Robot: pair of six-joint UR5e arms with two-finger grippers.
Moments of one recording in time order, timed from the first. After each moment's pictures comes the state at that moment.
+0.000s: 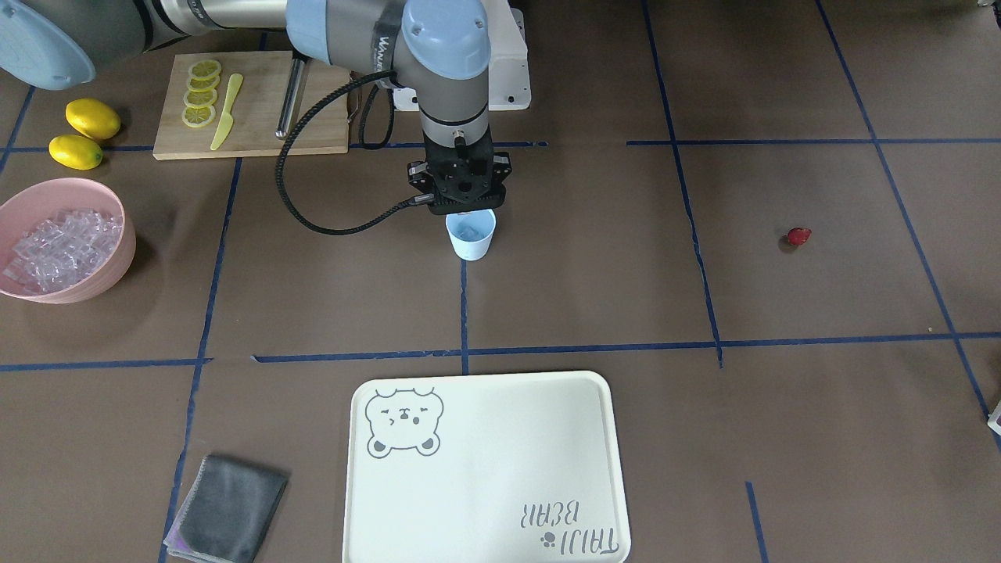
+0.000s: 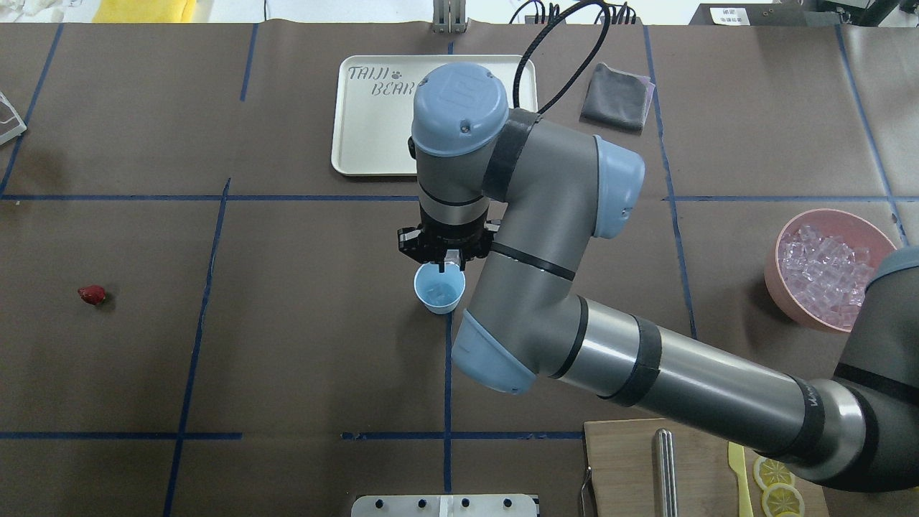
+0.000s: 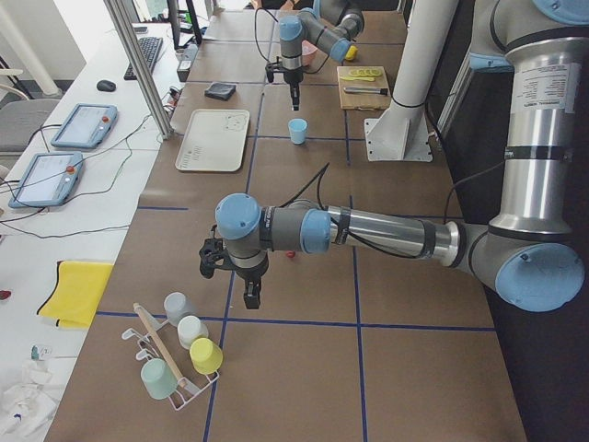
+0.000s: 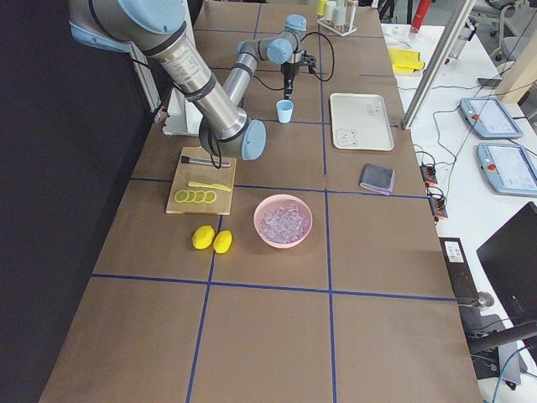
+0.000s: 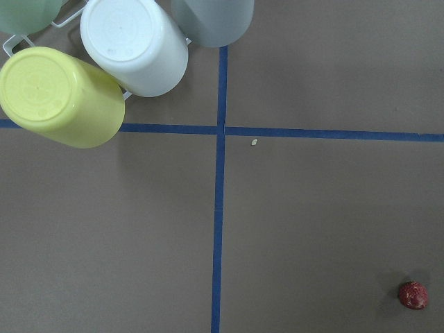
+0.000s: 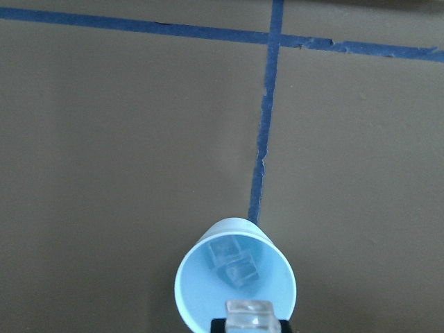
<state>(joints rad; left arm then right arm) -1.56 -1.56 -1.72 -1.46 -2.40 -0.06 0.53 -0.64 1.57 -1.82 1.99 1.07</state>
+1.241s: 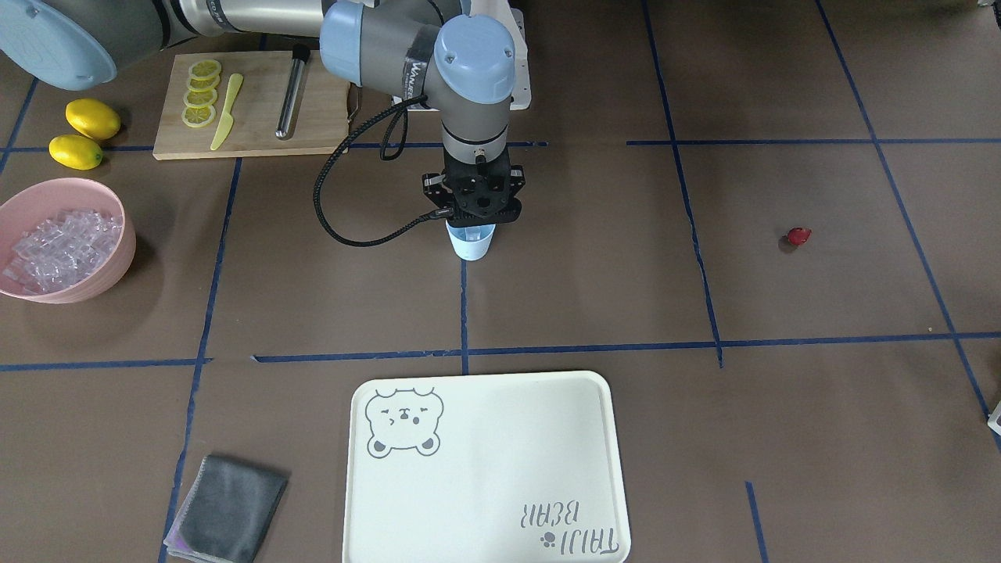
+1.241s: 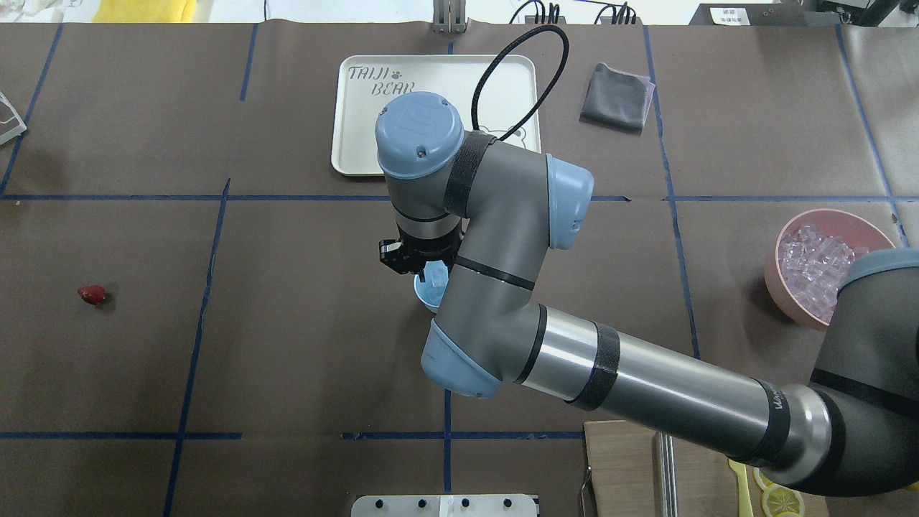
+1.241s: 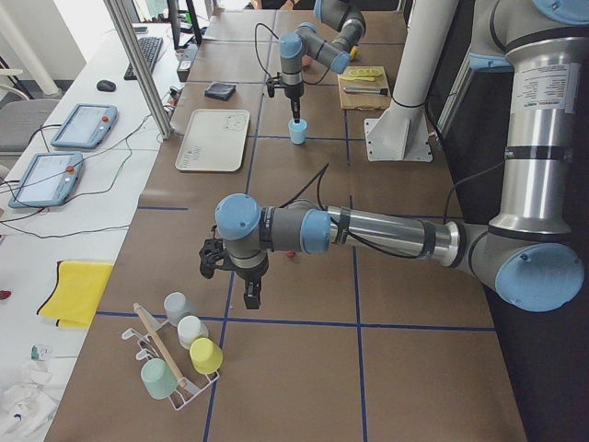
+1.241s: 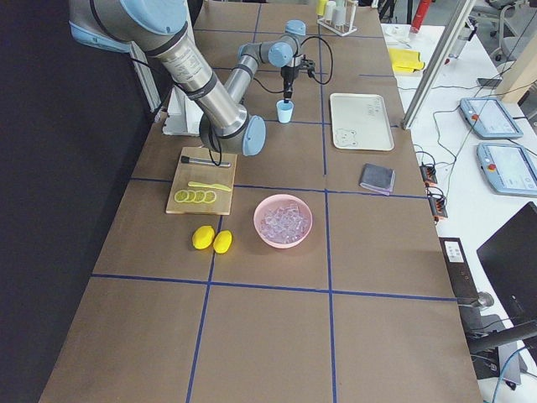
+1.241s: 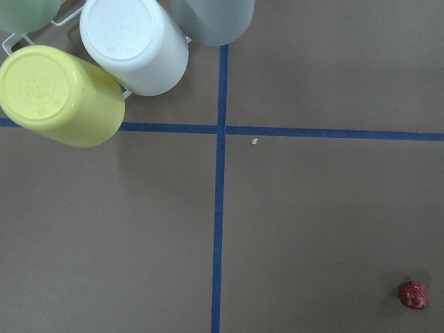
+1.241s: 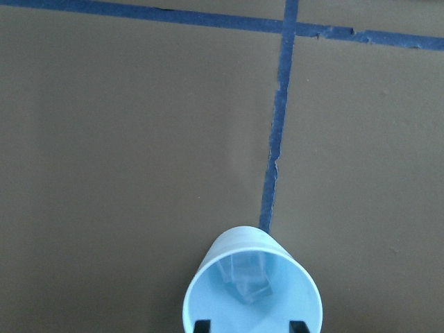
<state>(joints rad) -1.56 -1.56 -1.72 -1.46 -2.40 -0.06 0.51 -0.62 1.50 -1.78 1.97 1.08</state>
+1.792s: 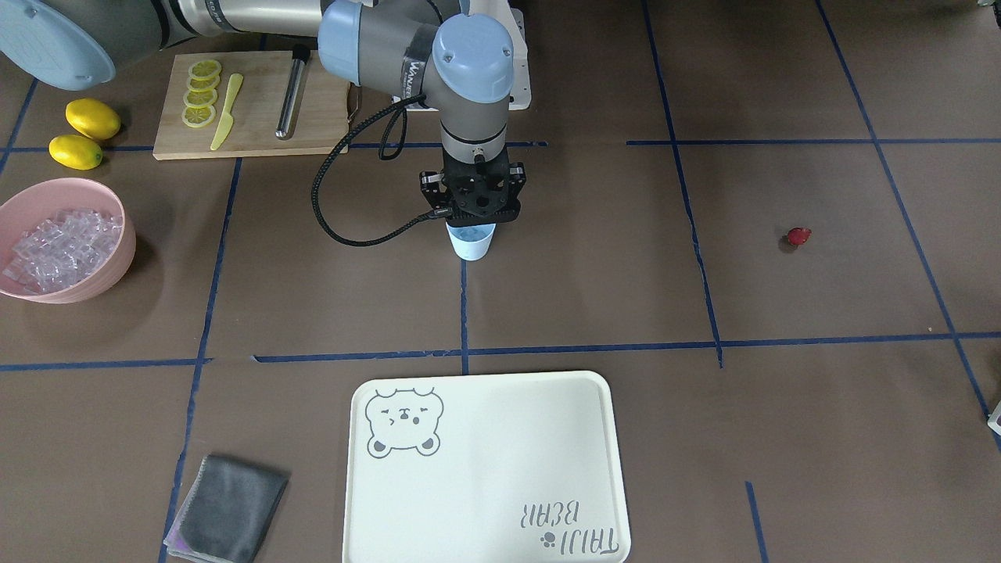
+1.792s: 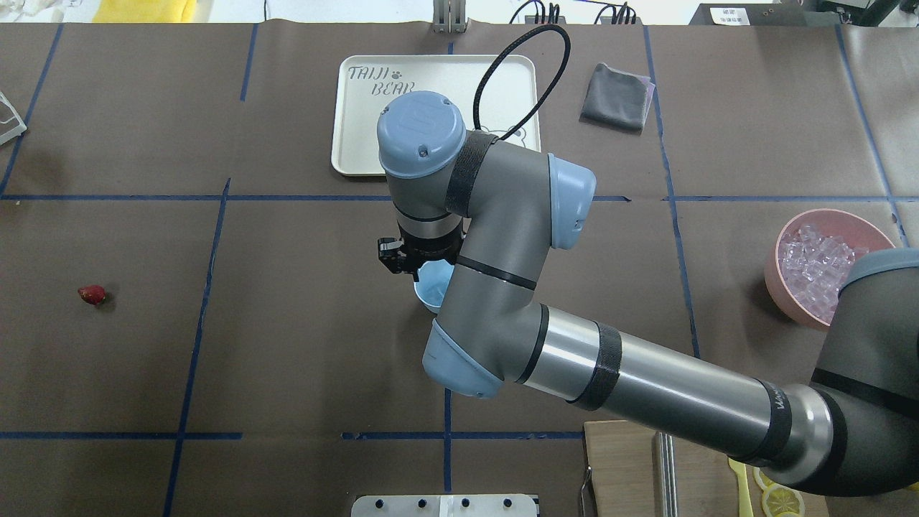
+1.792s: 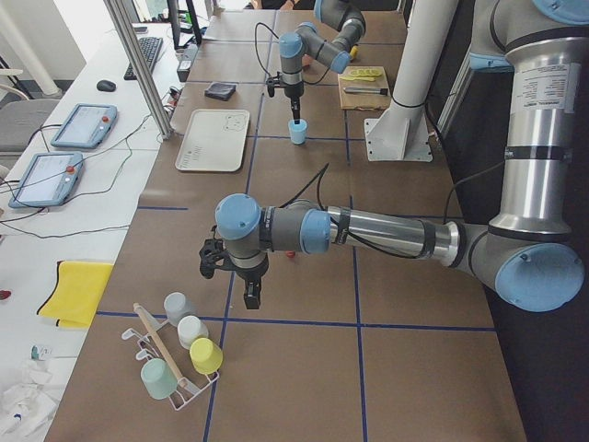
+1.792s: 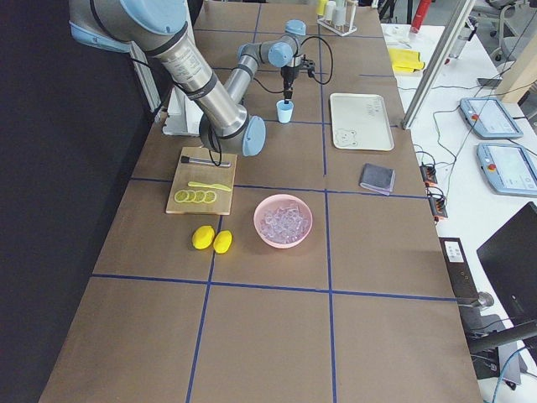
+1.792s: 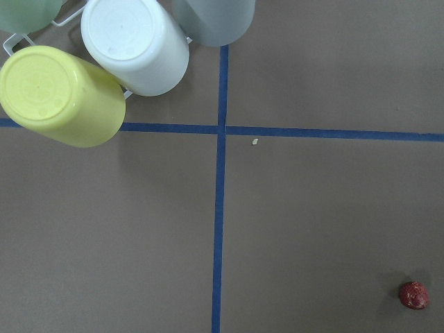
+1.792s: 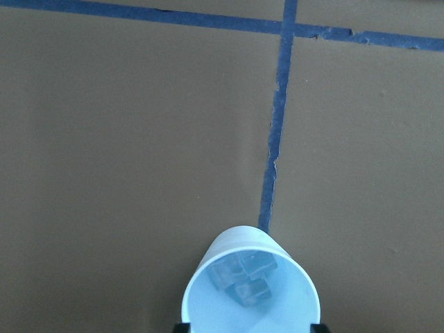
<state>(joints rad) -1.55 -1.56 -1.72 -1.46 -2.39 -0.06 0.52 -0.62 1.51 -1.78 1.98 1.08</state>
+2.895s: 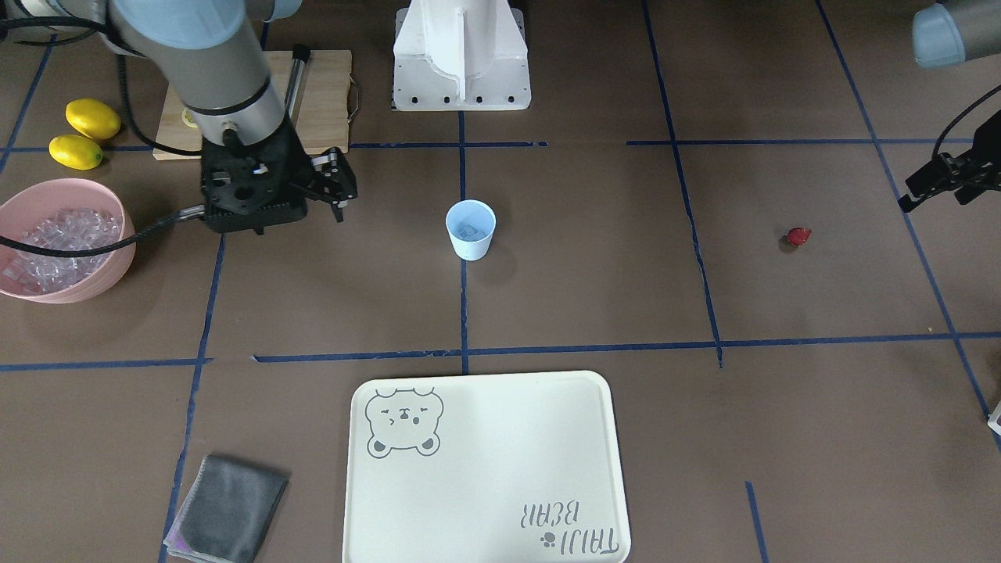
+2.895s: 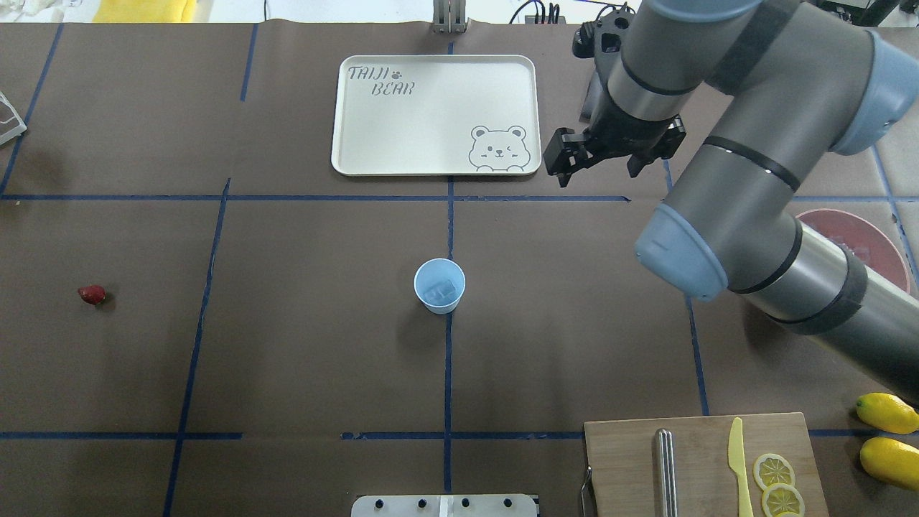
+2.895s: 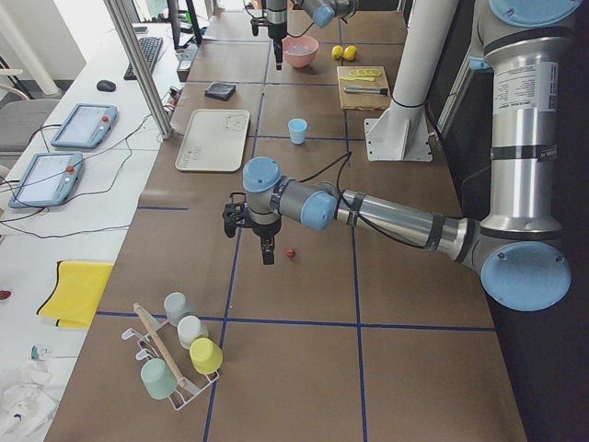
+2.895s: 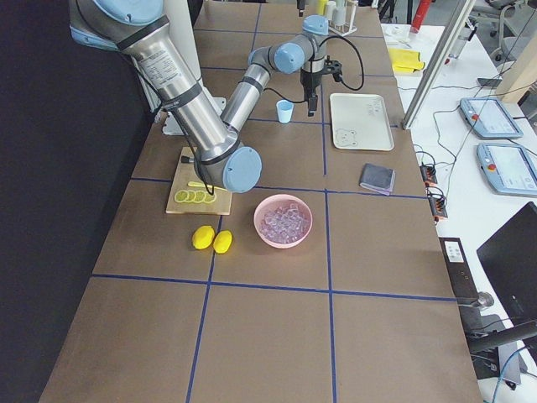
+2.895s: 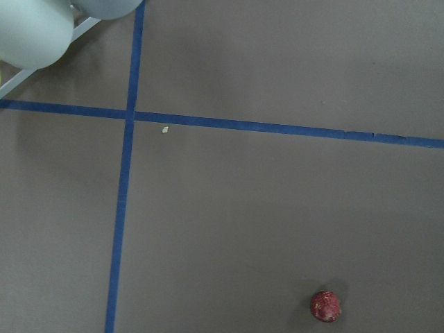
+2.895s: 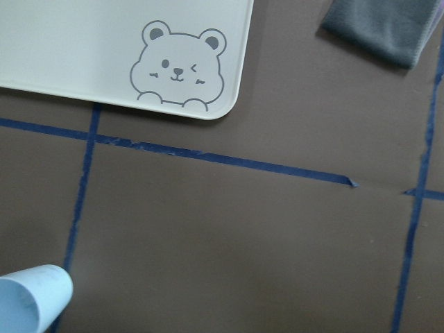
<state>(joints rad) -1.23 -1.48 -1.87 -1.78 -2.29 -0.67 0.86 -0.93 1.90 -1.93 2.09 0.73</state>
